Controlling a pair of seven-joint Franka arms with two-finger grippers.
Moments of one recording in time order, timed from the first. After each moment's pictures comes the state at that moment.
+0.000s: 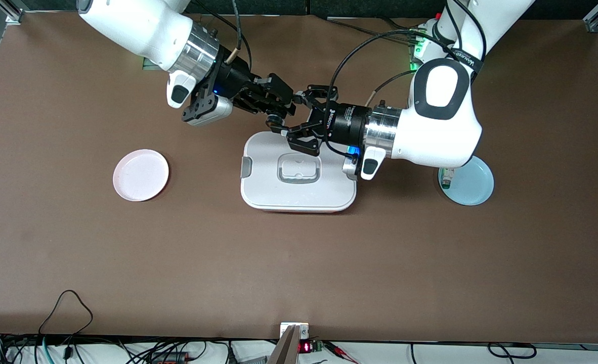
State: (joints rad) left arm -0.13 0.48 -0.43 -1.43 -1.29 1.91 -1.30; right arm 0.53 0.14 0.08 -1.64 0.69 2.26 0.54
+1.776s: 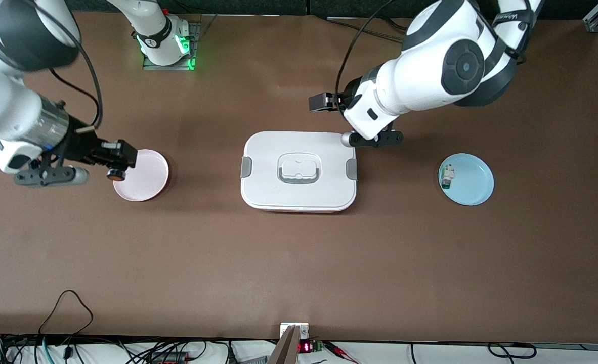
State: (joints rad) left arm -0.14 0.34 -0.48 -1.40 -0.39 1.66 -0.66; right arm 0.09 0.23 0.06 -1.55 0.14 1.77 0.08
